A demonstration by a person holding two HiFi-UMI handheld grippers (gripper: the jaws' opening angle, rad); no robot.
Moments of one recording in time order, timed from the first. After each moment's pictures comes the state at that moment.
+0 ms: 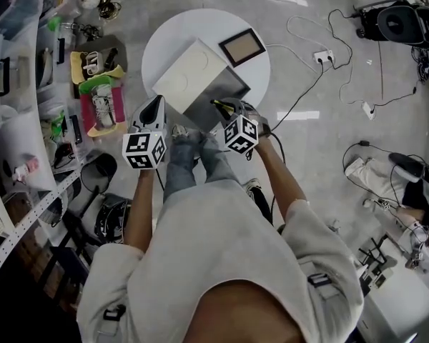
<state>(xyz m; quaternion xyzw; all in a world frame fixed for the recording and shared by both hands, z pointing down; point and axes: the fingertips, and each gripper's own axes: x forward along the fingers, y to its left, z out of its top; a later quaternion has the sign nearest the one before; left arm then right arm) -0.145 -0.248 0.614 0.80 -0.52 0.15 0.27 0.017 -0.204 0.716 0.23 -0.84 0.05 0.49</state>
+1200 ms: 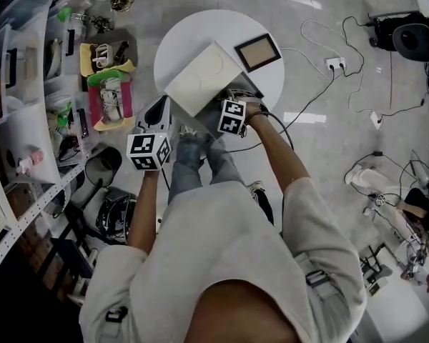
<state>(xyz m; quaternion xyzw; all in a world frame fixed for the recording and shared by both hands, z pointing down) -0.167 -0.257 0.619 0.78 -0.53 0.15 0.28 -0.005 -0.215 0.813 0.03 -0.77 0.02 0.63</state>
